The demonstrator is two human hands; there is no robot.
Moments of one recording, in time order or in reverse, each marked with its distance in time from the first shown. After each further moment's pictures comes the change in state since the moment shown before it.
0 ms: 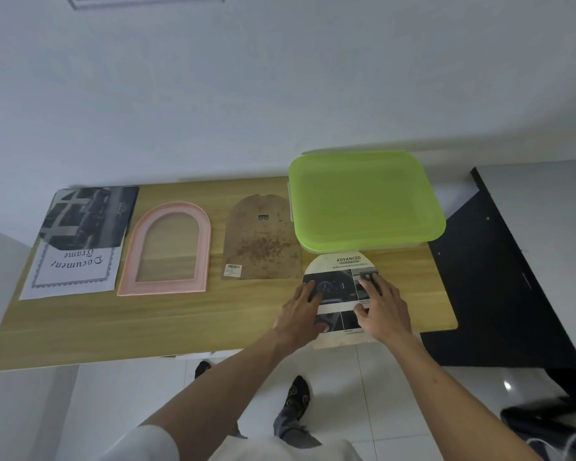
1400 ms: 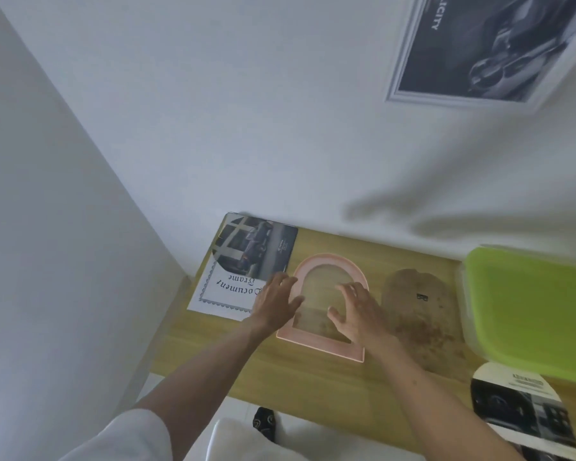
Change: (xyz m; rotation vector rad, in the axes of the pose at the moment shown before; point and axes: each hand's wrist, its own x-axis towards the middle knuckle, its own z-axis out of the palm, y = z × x) left_hand -0.103 -0.357 -0.172 -0.197 0.456 -0.370; right_hand 0.073 -0.407 0.013 -0.027 0.066 -0.545
